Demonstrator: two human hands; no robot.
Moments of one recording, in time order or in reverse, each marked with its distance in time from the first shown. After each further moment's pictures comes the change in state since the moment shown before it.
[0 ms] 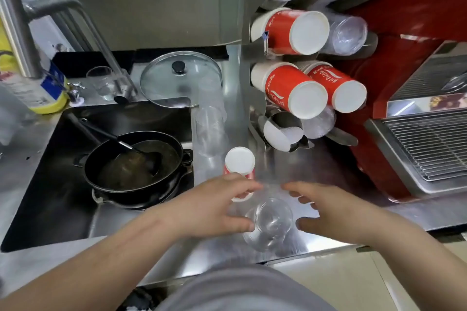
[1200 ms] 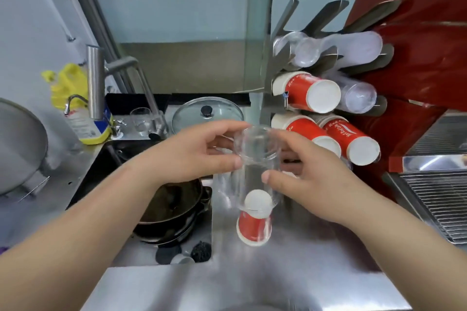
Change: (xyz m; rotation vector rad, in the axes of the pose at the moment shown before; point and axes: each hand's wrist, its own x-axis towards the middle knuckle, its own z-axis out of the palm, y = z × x) left_hand -0.024 0.043 -0.139 -0.333 0.336 0.059; right_hand 0.022 -0.113 -0.081 0.319 0.436 -0.445
